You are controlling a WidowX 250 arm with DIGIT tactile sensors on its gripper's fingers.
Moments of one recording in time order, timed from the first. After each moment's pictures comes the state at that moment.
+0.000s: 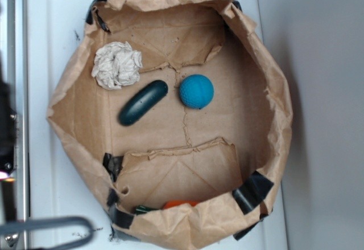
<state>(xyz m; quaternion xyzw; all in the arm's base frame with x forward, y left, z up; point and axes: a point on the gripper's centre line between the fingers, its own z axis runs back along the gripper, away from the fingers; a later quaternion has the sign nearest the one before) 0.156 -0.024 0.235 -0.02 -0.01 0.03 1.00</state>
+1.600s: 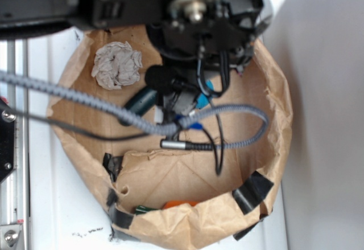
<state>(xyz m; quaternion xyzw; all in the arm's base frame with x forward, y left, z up) 0.265 0.047 0.157 0.00 -0.04 -0.05 1.00</state>
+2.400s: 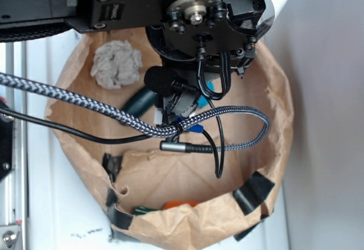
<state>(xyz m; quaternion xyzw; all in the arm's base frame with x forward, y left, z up) 0.265 0.047 0.157 0.00 -0.05 -0.05 1.00</state>
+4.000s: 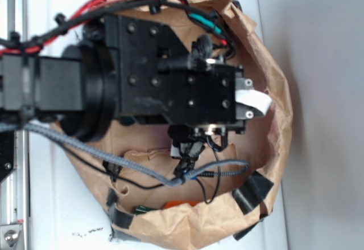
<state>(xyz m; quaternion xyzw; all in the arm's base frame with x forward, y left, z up) 0.281 0.023 0.062 0.02 -0.02 -0.06 1.00</state>
